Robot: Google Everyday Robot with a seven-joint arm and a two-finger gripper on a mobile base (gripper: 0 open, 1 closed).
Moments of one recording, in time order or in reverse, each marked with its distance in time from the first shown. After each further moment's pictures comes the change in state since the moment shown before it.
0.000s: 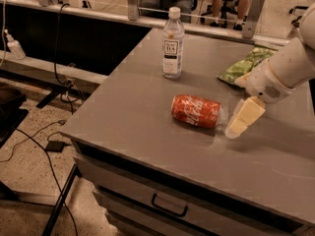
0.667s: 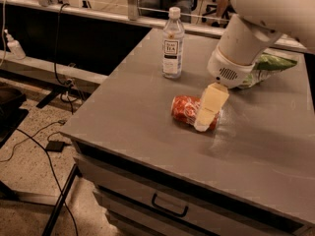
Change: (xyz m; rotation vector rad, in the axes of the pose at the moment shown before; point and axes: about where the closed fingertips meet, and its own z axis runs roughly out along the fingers) arm -0.069 0.028 0.005 -0.002 0.245 -0.022
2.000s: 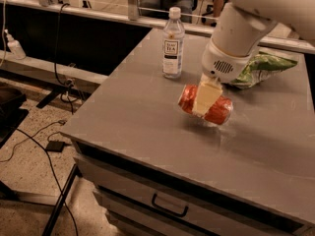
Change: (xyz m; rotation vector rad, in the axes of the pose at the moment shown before) arm -0.014 0.012 -0.020 0.013 0.031 -0.026
